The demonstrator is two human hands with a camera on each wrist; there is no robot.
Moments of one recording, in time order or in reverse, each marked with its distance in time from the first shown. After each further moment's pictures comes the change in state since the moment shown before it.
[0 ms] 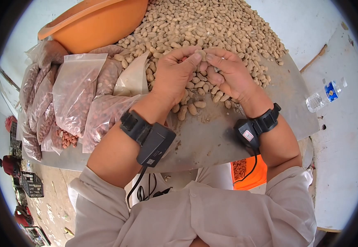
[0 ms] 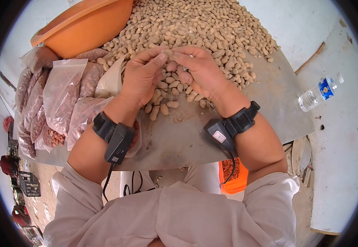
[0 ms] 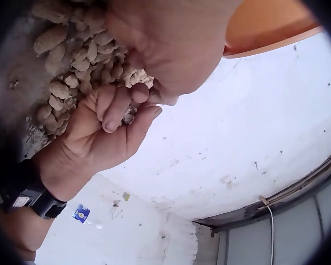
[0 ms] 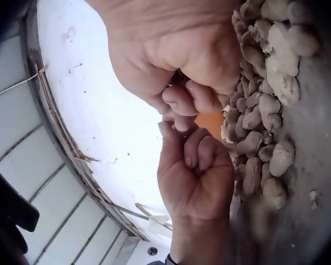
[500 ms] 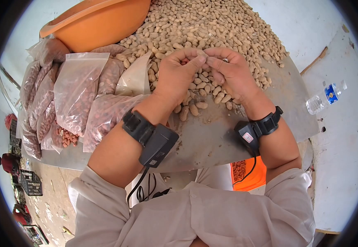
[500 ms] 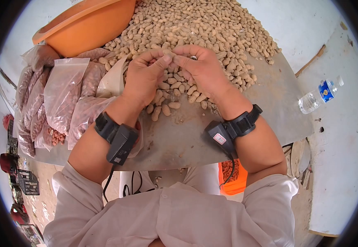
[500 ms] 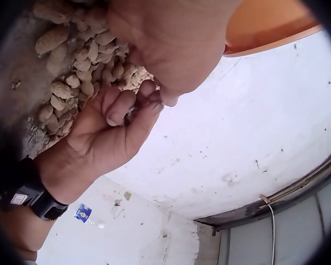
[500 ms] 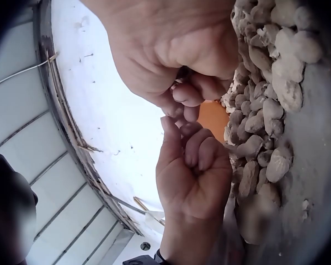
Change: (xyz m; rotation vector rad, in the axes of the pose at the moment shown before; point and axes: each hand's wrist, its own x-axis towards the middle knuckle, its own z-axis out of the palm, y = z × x) left_hand -0.002 0.003 0.002 0.144 0.011 0.035; right_hand -0.002 -0.003 0.008 -0.271 0.106 -0.128
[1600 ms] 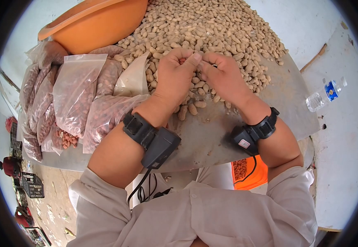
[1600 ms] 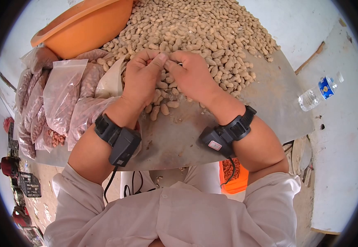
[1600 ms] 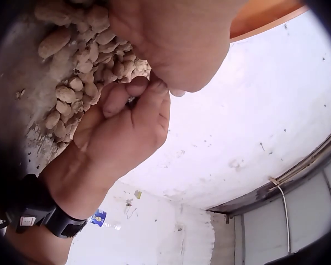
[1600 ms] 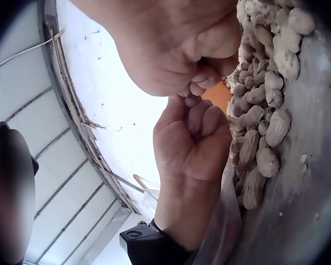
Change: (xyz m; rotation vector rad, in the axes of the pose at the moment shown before) left_hand 0.000 -0.007 0.000 0.114 0.063 0.076; right_hand -0.008 -0.003 0.017 -0.662 0.024 -0.087
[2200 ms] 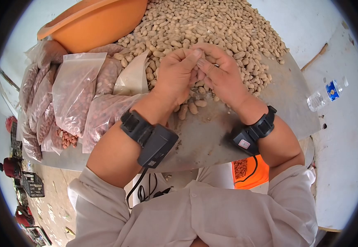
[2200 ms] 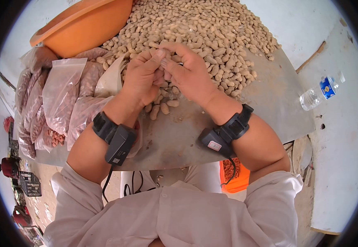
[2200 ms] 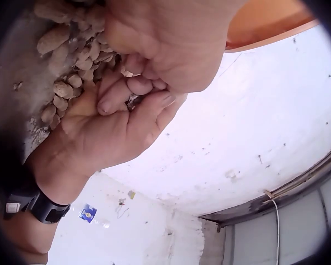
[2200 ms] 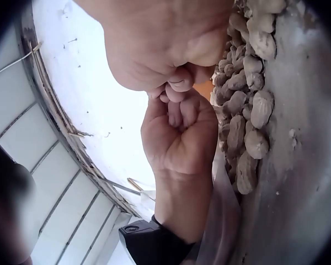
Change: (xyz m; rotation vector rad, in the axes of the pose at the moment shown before) left_hand 0.000 0.003 0.000 -0.381 -0.142 -0.198; right_hand -0.001 0.008 0.013 0.523 -0.013 -0.088
